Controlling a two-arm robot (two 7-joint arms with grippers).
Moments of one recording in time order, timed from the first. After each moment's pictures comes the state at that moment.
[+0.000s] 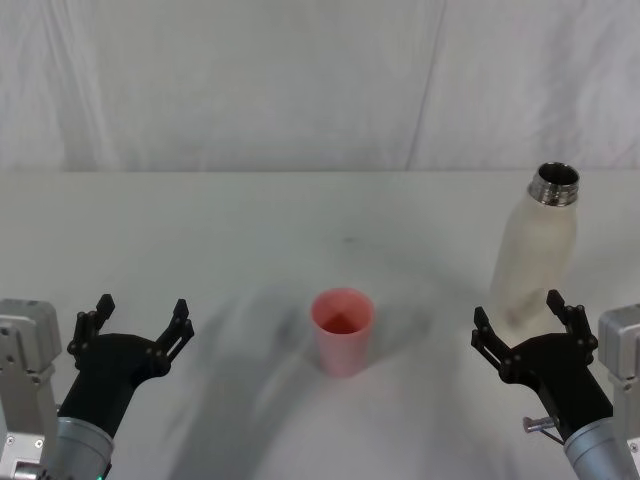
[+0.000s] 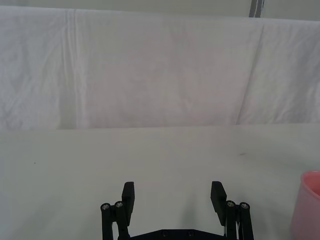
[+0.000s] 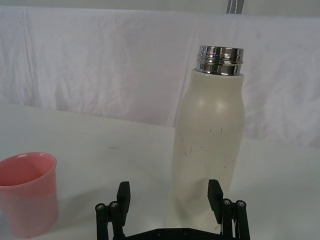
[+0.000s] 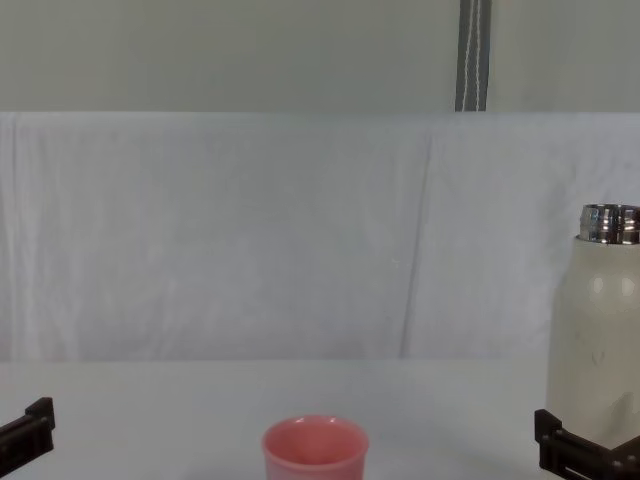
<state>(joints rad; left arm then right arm) 0.27 0.24 0.04 -1.85 -0.25 -0.02 -0.02 -0.17 0.19 -0.26 -1.77 0.07 -0.06 -0.03</state>
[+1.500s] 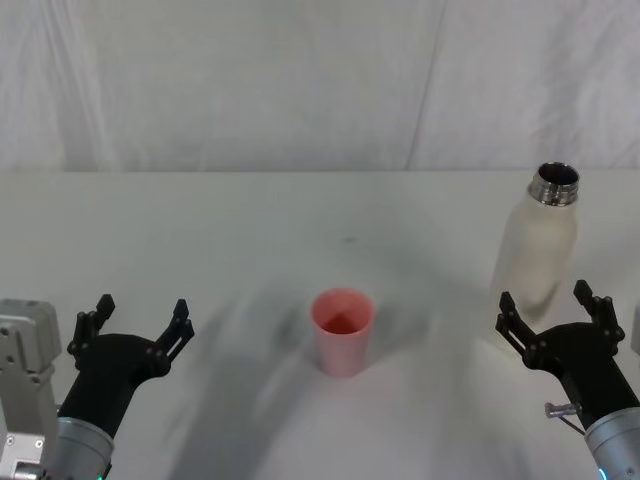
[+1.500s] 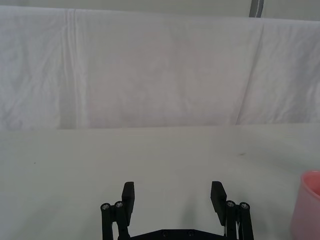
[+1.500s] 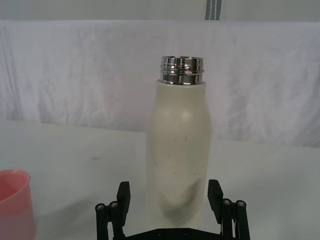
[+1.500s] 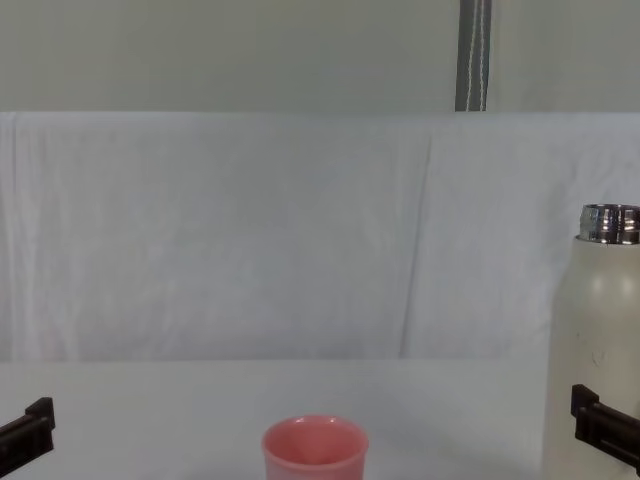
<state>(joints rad) 0.27 0.24 0.04 -1.85 -0.25 -0.02 -0.02 -0.18 0.14 -0.19 -1.77 0.07 -0.08 0.01</state>
